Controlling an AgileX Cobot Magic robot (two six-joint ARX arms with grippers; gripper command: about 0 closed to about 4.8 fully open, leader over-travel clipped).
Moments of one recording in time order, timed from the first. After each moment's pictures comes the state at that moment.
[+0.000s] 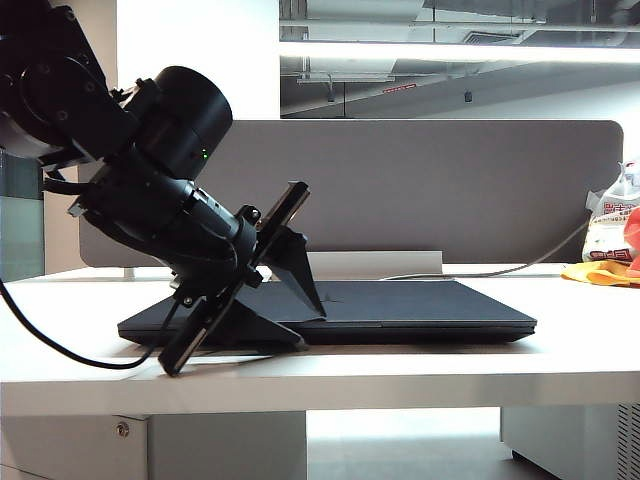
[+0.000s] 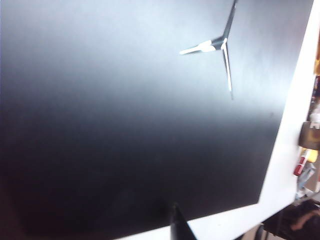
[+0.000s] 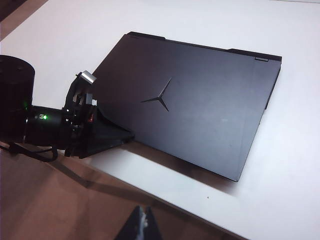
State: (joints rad) left arm -0.62 1.78 0.78 0.38 0.23 -1.23; right arm 0.42 0.71 0.90 -0.67 -0.18 0.16
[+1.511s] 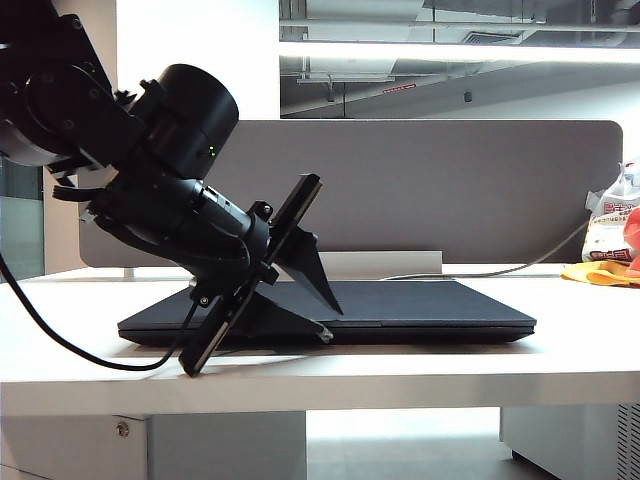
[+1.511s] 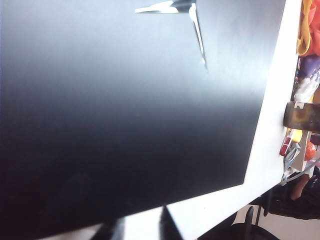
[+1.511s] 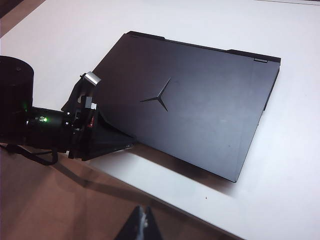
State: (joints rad) left arm -0.63 1.79 0.78 0.45 0.26 -1.22; right arm 0.42 0.71 0.90 -0.67 -0.18 0.15
